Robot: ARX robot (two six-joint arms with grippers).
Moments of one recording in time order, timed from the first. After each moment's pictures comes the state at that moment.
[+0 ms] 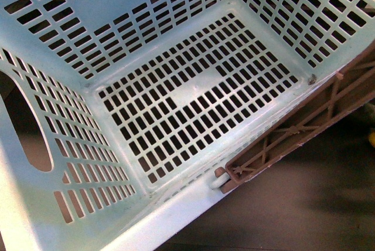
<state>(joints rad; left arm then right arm) -0.53 1.44 1.02 0.06 0.29 -1.15 -0.31 1.95 0.69 0.59 -0.10 -0.31</state>
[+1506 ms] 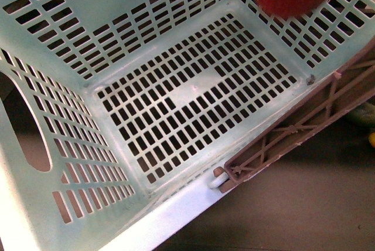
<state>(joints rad) -0.53 1.44 1.02 0.06 0.29 -1.15 0.41 1.35 0.71 0.43 0.09 -0.02</state>
